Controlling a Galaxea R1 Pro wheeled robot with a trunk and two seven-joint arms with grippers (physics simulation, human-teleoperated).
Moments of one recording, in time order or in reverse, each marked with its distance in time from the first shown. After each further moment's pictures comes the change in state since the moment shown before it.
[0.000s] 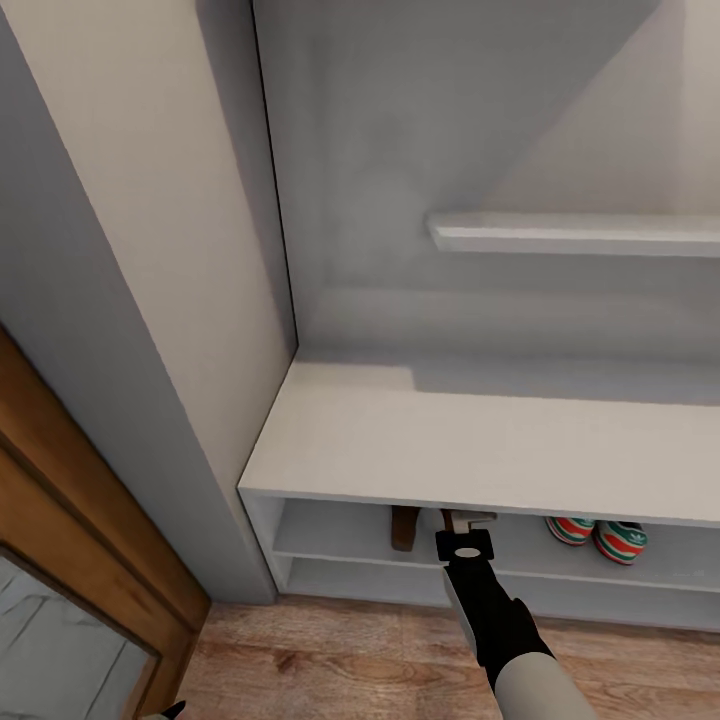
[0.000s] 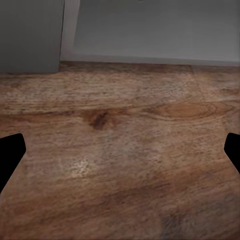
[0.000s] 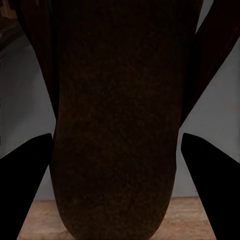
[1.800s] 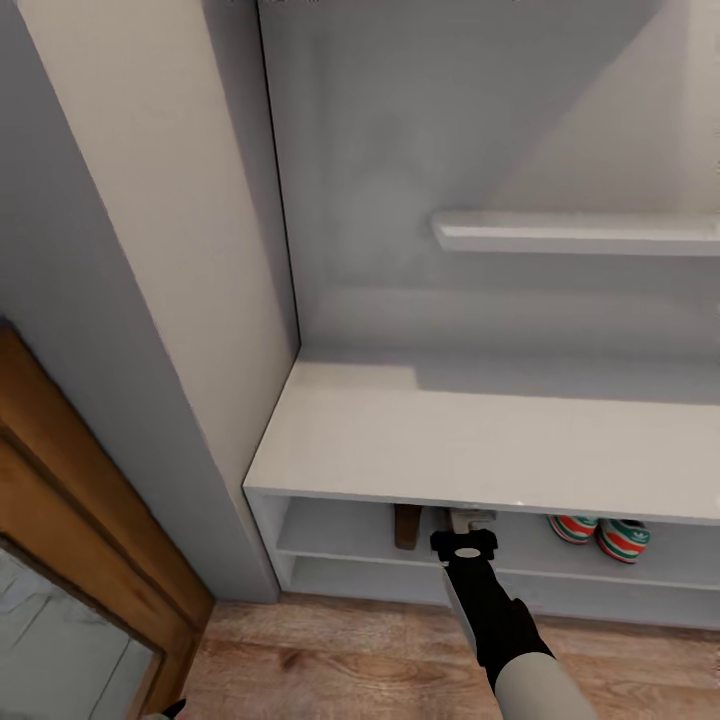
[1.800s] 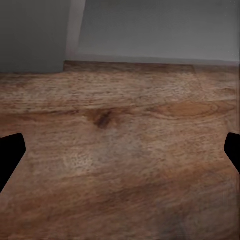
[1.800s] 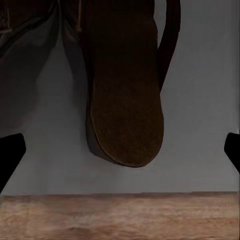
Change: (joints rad) left arm 0.000 0.000 0.000 -0.002 0.002 -0.002 -0.001; right arm 0.000 0.000 -0.002 0.001 0.002 0.000 -0.001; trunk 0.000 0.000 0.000
